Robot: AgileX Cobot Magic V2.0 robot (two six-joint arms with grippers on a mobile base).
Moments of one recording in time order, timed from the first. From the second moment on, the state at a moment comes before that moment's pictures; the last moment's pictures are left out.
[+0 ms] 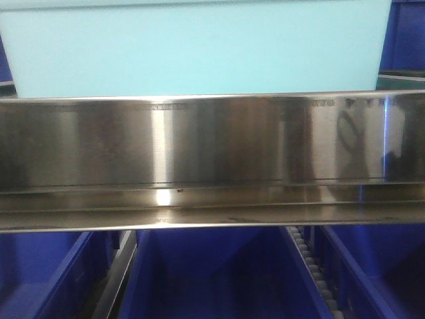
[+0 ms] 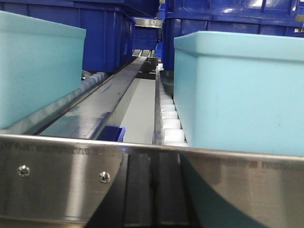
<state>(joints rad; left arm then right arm) -0.03 0.01 0.00 0.06 -0.01 -0.11 0.09 0.00 0.00 0.03 0.12 -0.07</state>
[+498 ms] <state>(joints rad) -0.03 0.01 0.00 0.06 -0.01 -0.11 0.09 0.00 0.00 0.03 0.12 -0.07</state>
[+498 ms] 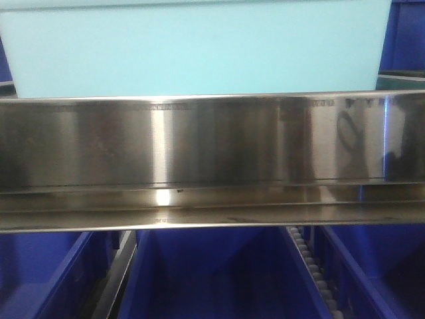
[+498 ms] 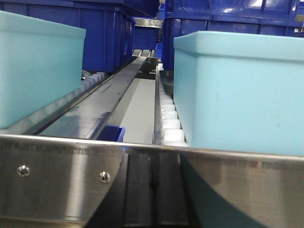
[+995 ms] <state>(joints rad) -0.03 0.01 0.00 0.06 -0.06 -0.11 0.09 0.00 0.00 0.03 0.05 -0.07</state>
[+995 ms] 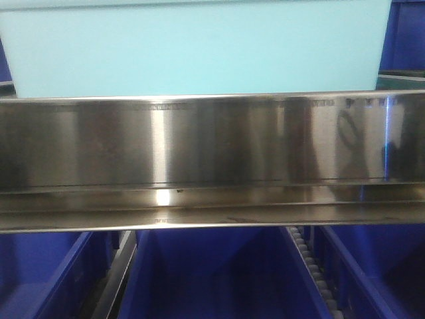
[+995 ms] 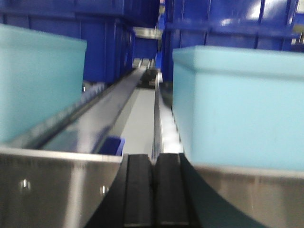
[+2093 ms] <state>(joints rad) -0.03 0.71 -0.88 0.16 0.55 -0.10 0.09 0.85 -0.95 0.04 0.64 -0.07</state>
